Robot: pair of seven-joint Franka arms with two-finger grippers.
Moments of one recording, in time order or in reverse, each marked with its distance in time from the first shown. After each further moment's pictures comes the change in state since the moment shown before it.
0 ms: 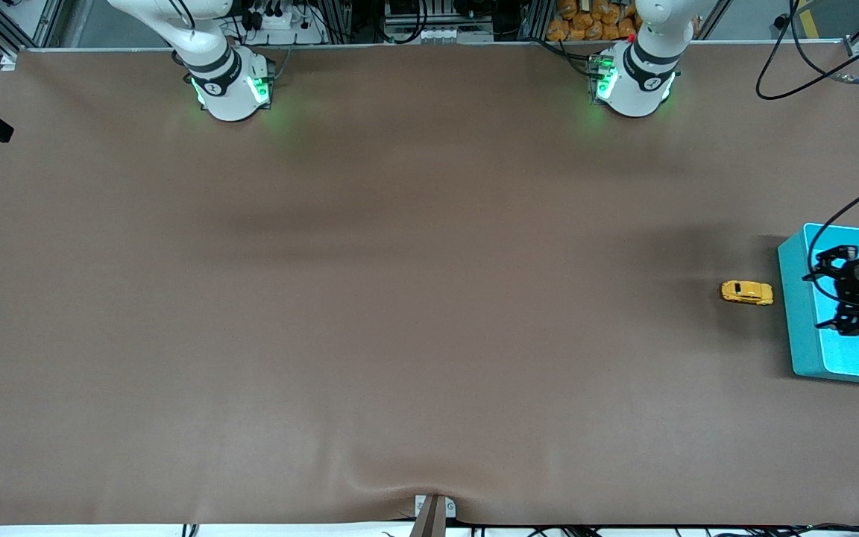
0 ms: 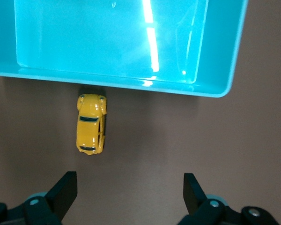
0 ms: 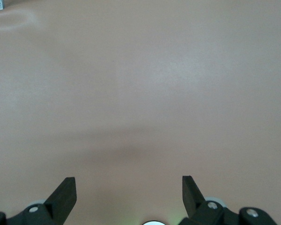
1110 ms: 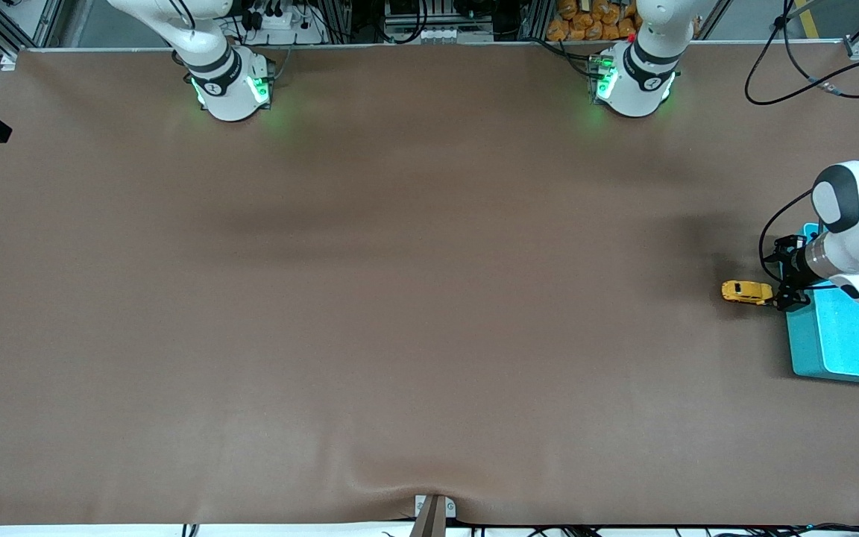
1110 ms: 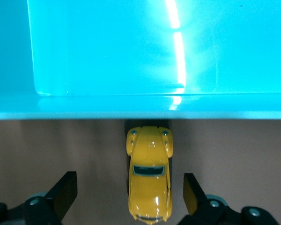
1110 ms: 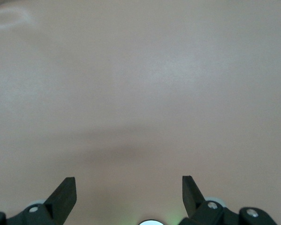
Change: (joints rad) left arm 0.048 0.071 0.012 -0.236 0.229 0.228 0.000; right arm 0.001 0.000 0.000 -0.006 -0.018 -0.002 0.000
